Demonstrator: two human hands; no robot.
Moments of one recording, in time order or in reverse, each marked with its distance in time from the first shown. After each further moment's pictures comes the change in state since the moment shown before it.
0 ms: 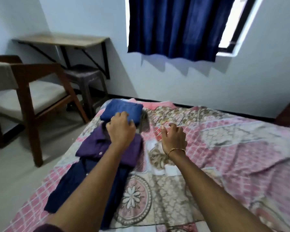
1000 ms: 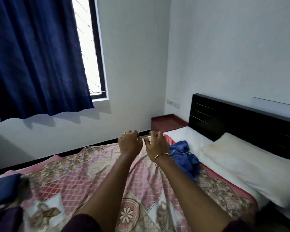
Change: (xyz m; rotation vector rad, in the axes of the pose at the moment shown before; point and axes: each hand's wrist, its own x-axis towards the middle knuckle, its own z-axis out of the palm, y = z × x) left_hand -0.268 0.518 -0.066 -0.192 -0.283 0.665; right_hand -0.137 0.222 -0.496 -0.258 0.417 0.148
